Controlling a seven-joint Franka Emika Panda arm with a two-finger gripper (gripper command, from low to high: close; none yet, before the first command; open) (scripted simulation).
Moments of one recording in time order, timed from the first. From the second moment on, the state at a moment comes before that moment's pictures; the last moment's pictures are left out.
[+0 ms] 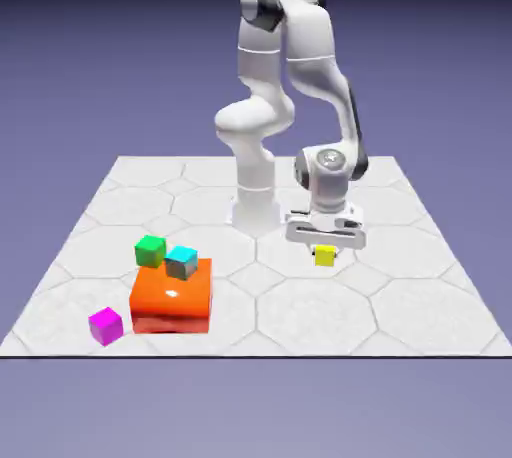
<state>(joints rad) 0.84 0.00 -0.21 -2.92 0.34 2.79 -1.86</state>
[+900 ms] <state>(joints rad) 0.62 -0.27 -0.91 -2.48 -0.36 2.14 -2.74</state>
